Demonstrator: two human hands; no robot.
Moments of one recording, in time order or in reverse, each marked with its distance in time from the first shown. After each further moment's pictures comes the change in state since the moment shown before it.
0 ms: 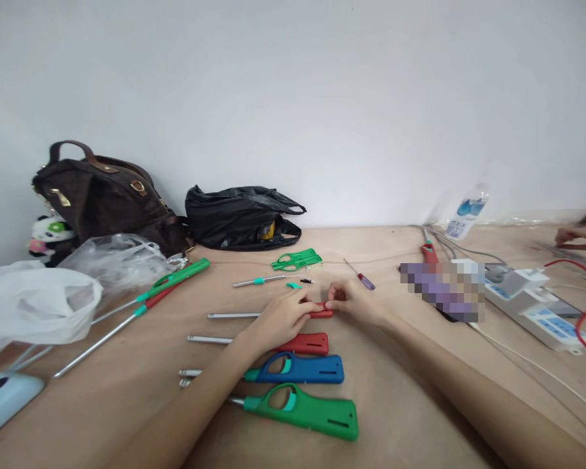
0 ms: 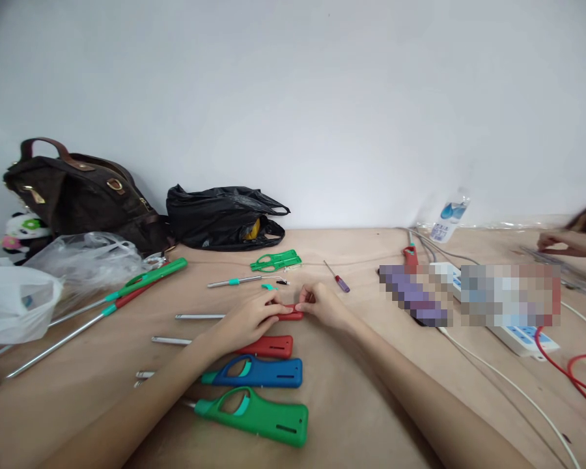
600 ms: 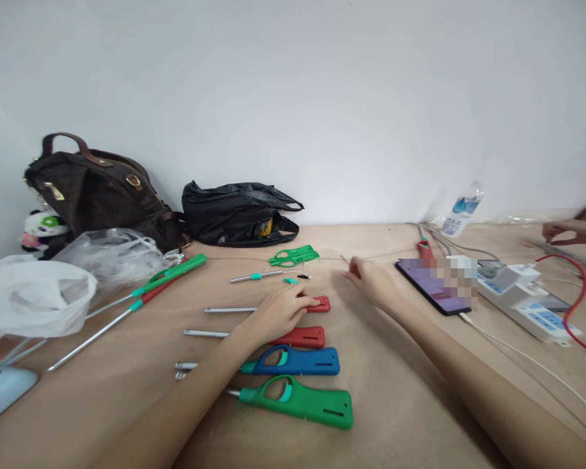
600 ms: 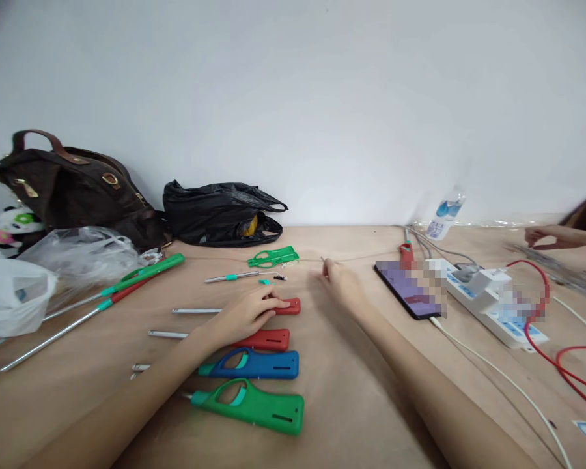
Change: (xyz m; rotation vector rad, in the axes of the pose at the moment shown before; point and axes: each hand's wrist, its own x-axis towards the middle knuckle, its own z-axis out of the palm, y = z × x) left_hand 0.001 -0.001 0.001 0.006 -0.018 -0.011; right_hand -0.008 0.005 -0.035 -0.490 0.252 0.193
